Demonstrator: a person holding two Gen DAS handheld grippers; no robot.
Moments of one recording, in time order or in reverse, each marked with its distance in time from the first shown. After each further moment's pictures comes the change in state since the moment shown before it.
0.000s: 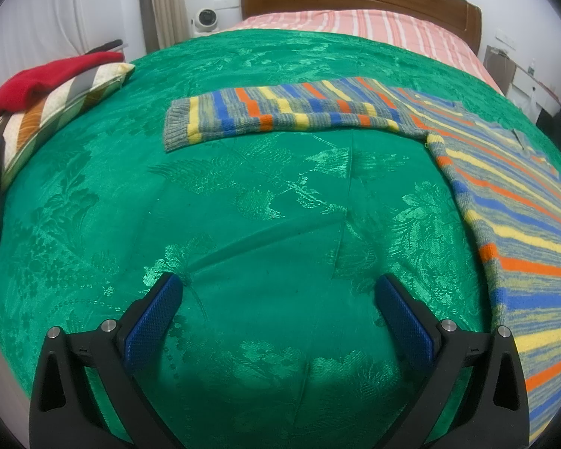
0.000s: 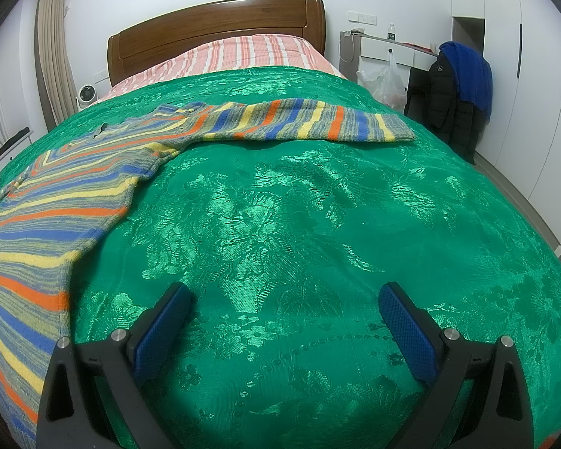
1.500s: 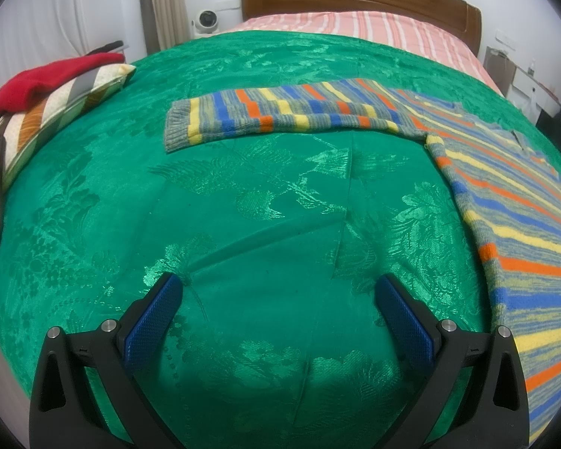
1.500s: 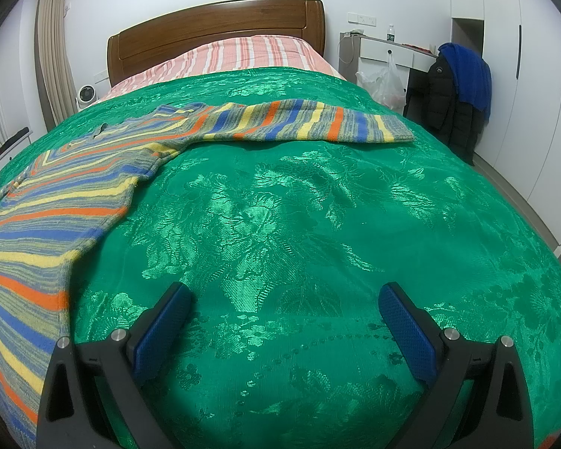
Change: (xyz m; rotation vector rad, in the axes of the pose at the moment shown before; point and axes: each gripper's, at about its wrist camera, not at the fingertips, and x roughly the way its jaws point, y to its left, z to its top) left arm 0.000 0.001 0.001 0.000 -0.004 -0.002; right arm 0.000 -0.001 0.001 -0.002 0.000 0.000
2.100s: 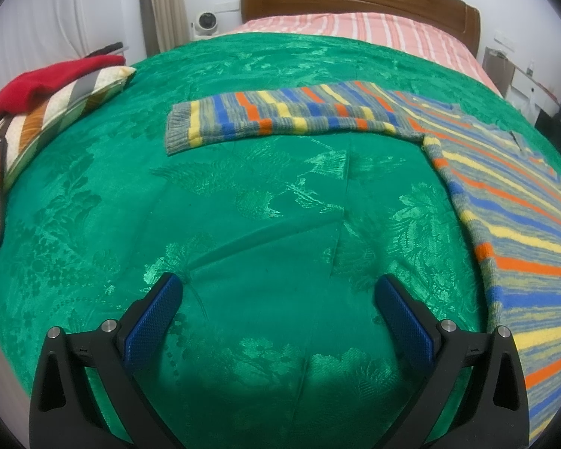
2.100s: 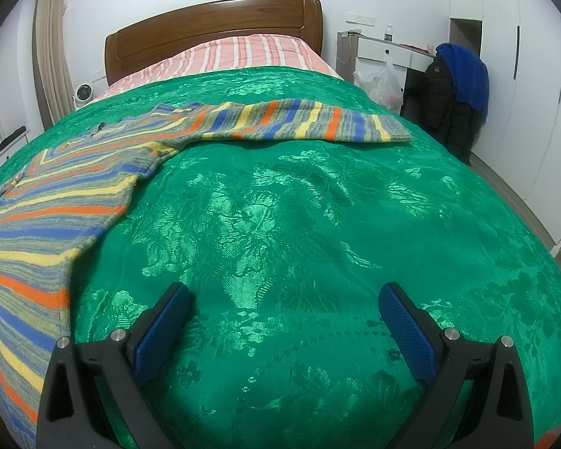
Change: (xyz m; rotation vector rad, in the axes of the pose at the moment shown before) left arm -0.002 0.002 0.003 0.004 -0.008 -0.001; right arm -0.002 -0.002 0.000 0.000 0.003 -0.016
